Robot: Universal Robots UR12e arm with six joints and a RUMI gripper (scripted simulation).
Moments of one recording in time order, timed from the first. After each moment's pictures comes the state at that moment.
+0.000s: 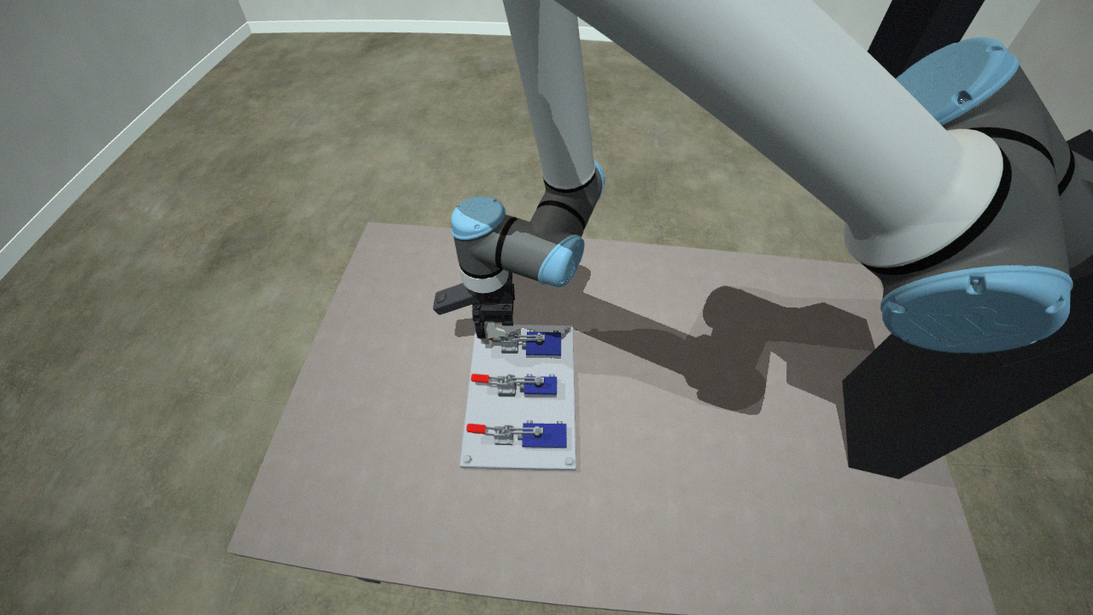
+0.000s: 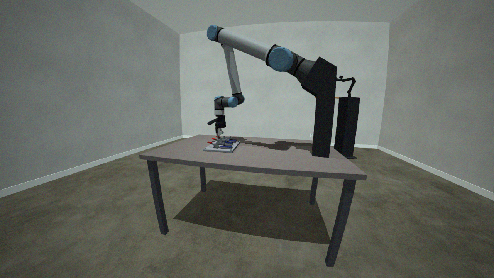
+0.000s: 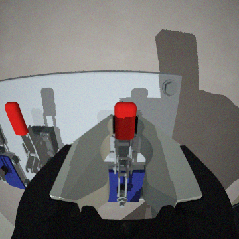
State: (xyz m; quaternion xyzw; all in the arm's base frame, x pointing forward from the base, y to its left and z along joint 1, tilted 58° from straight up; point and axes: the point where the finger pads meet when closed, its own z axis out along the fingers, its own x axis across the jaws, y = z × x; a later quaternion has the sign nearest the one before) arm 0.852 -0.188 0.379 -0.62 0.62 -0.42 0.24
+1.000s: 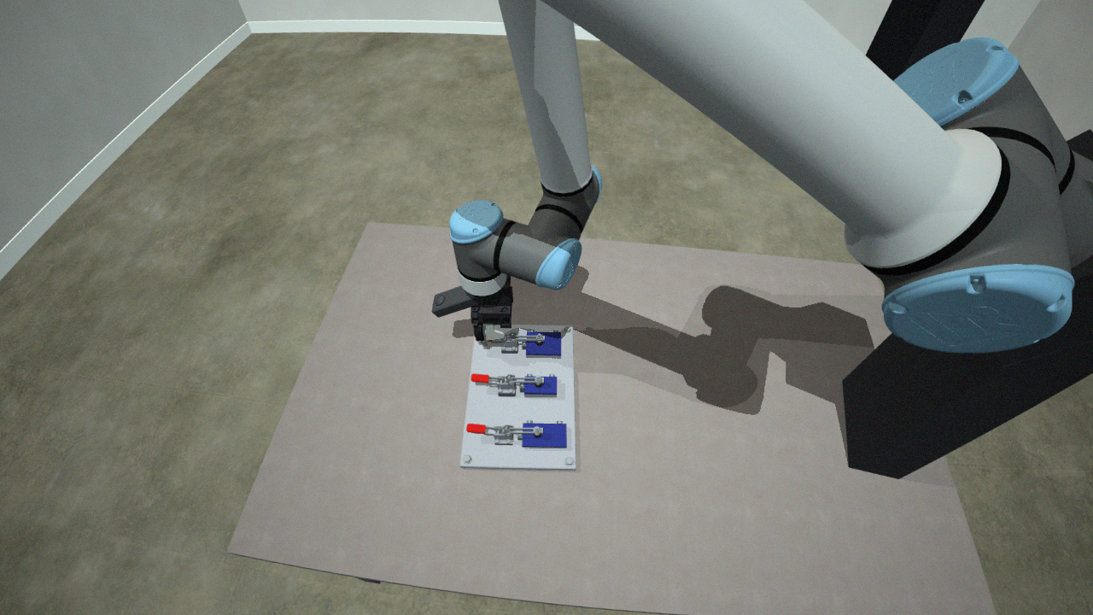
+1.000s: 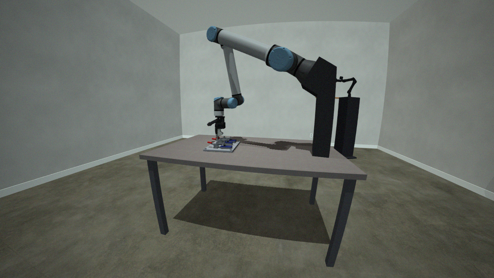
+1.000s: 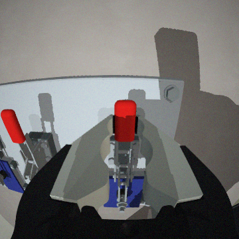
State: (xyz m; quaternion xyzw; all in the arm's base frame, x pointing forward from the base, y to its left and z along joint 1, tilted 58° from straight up) arm 0.861 -0.190 0.377 -0.62 0.62 -0.42 0.24
